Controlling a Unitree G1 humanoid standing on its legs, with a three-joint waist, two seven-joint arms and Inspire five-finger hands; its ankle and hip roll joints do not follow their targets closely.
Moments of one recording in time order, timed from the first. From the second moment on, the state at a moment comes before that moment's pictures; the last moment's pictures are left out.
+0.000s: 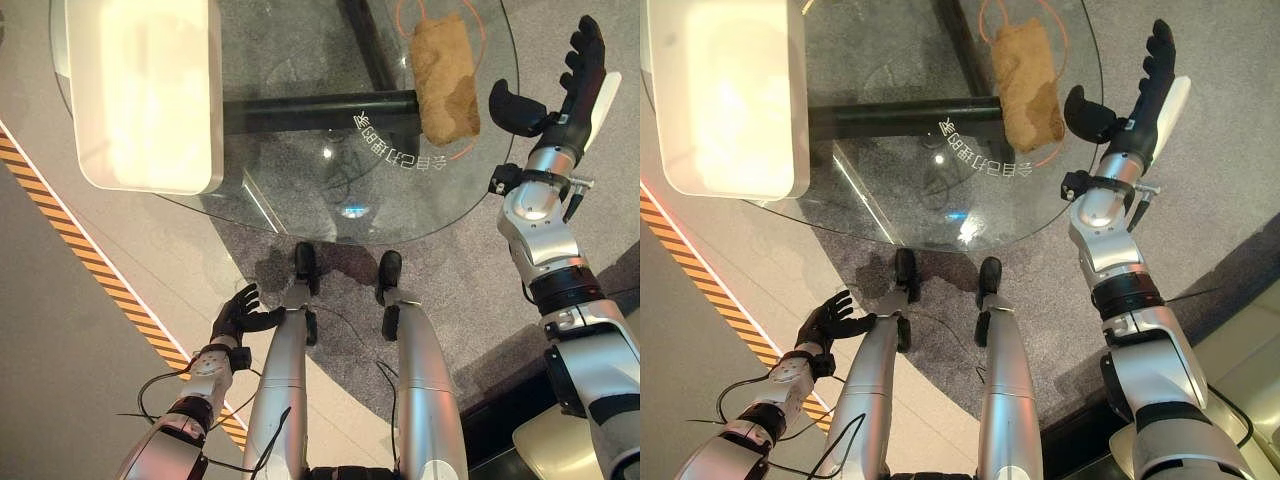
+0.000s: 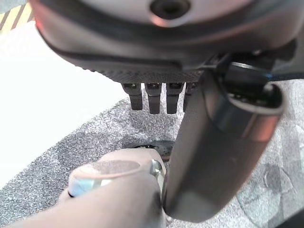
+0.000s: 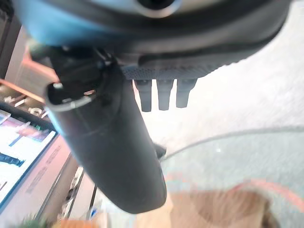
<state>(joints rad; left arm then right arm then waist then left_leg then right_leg) -0.40 0.34 -0.31 1.06 -0.58 -0.23 0.03 -0.99 -0.60 0.30 0.62 0.30 -0.10 -0.67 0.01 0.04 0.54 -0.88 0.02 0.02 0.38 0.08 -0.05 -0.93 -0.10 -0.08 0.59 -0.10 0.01</state>
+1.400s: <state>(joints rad) -0.39 0.33 -0.35 1.05 -0.58 -0.21 0.03 -1.12 -0.53 0.45 0.74 0.44 0.24 -0.63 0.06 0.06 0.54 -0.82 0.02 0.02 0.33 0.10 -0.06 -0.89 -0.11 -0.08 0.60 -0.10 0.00</state>
